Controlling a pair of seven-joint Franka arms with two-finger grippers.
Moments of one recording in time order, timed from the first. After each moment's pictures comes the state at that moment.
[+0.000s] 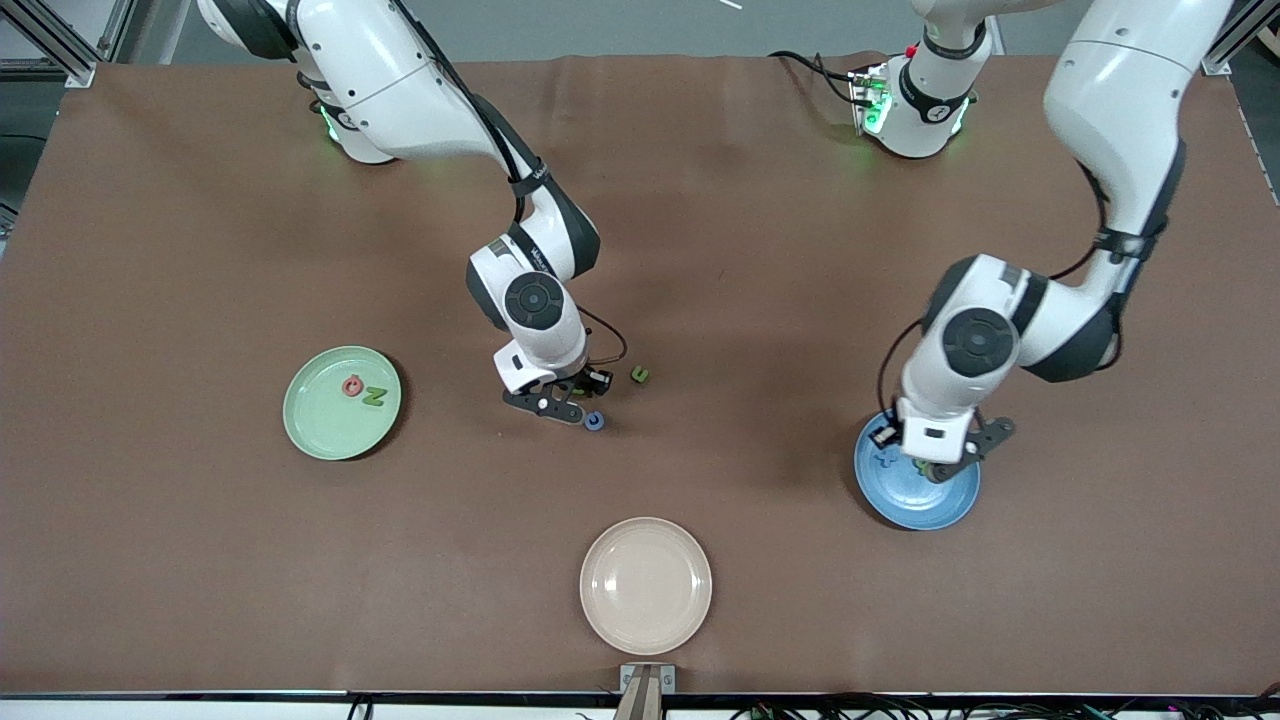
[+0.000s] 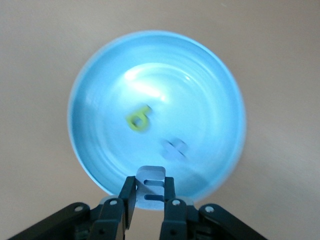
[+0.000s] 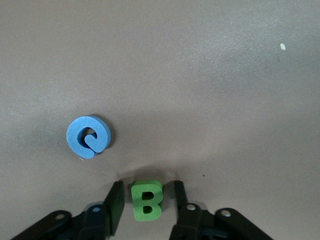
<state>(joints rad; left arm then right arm) 0.17 0.55 -0.45 -1.80 0.45 2.24 -1.05 0.66 0.71 -0.01 -1.70 0.04 2.42 0.91</state>
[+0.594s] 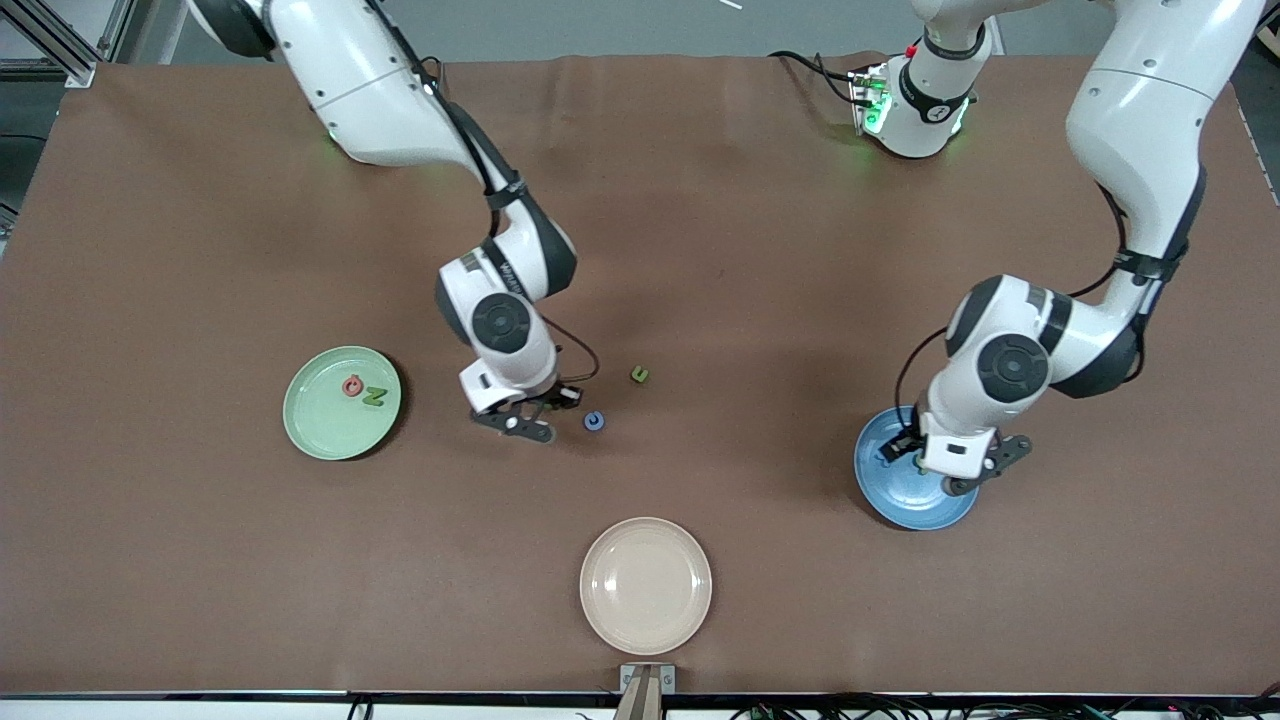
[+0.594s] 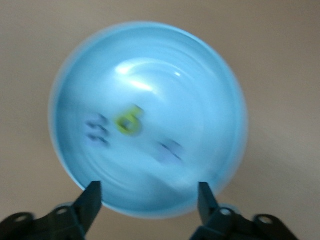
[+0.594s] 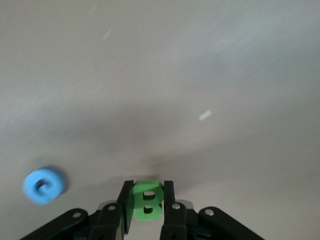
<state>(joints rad) 0.19 0.61 -0.53 -1.76 0.45 2.25 -1.09 0.54 0.66 -0.05 -1.67 0.04 2.28 0.73</state>
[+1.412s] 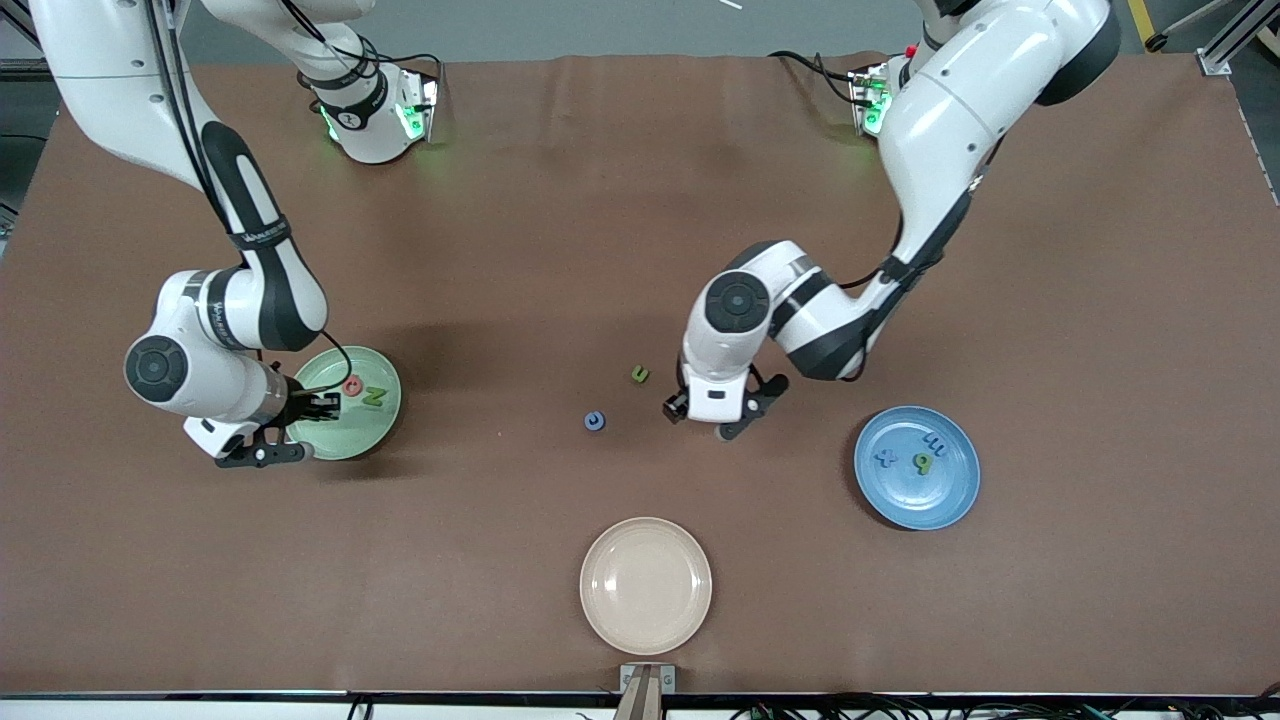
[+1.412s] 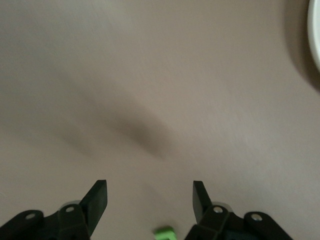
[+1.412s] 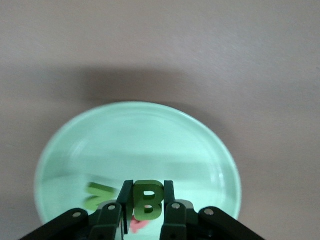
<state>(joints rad) -0.26 0.84 -0.55 -1.47 0.43 2.25 -1.67 0.03 0.48 -0.05 -1.96 0.04 2.33 -0.15</state>
